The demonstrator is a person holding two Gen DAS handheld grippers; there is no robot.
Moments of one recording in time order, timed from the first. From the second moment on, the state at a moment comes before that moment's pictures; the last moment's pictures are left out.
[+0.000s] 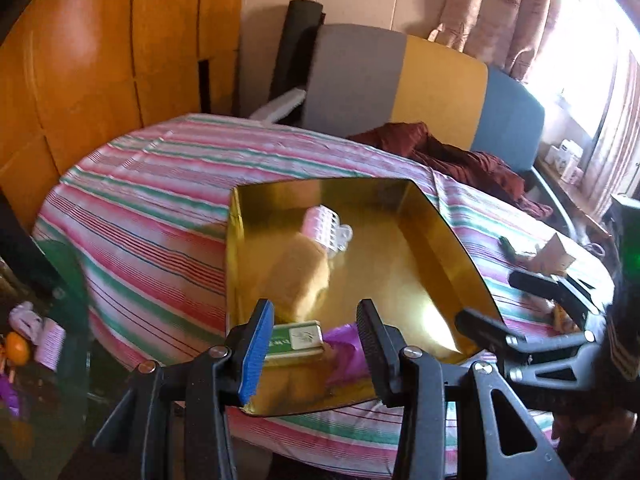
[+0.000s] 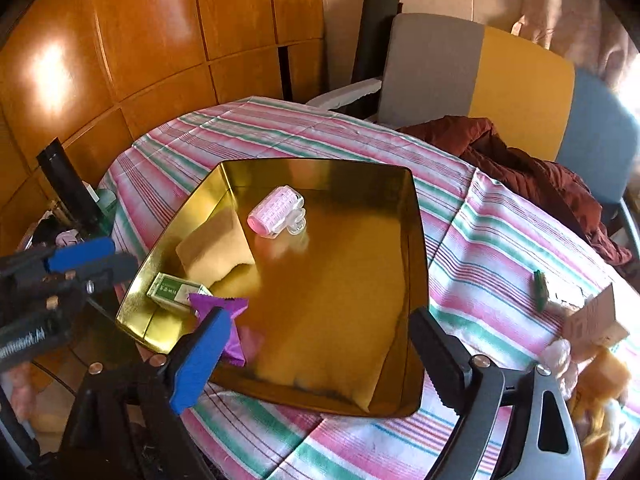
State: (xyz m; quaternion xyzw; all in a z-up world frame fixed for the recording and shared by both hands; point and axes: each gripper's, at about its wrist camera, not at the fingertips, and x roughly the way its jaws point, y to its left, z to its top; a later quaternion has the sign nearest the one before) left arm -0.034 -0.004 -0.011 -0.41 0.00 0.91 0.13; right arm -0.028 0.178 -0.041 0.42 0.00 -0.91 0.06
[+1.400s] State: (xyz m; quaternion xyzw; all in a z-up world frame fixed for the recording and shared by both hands) left arm -0.005 0.056 0.005 -0.36 0.11 0.91 0.16; right arm 0.025 0.245 -0.041 0.38 -0.05 -0.92 -0.04
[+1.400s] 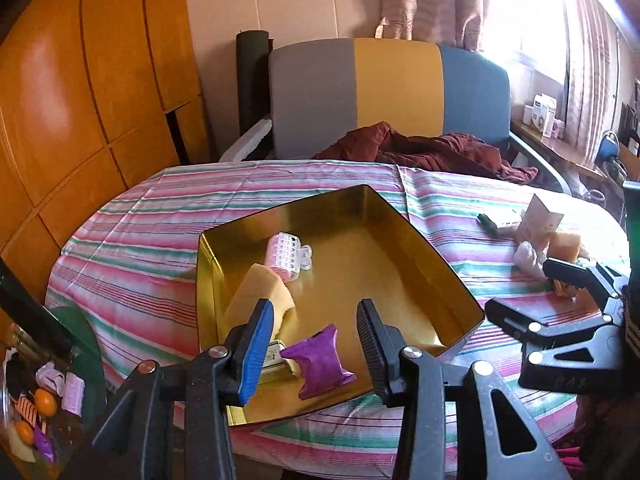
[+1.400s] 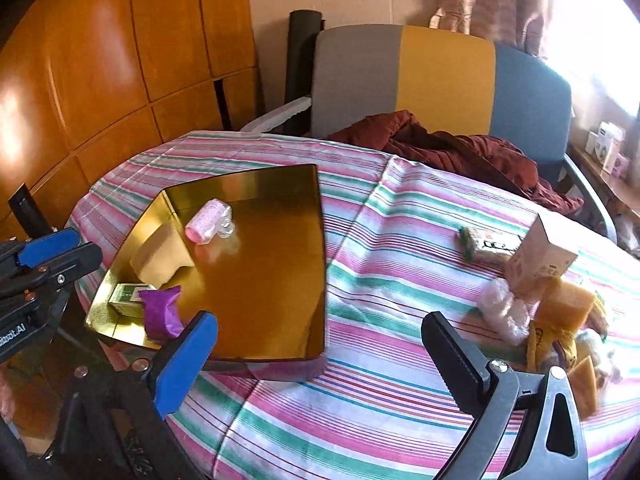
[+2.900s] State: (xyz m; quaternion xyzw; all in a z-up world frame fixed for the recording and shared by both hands) left arm 0.011 0.249 -0.027 -0.41 0.19 0.80 0.39; right arm 0.141 0.486 -0.038 0.37 -0.12 -0.87 -0.30
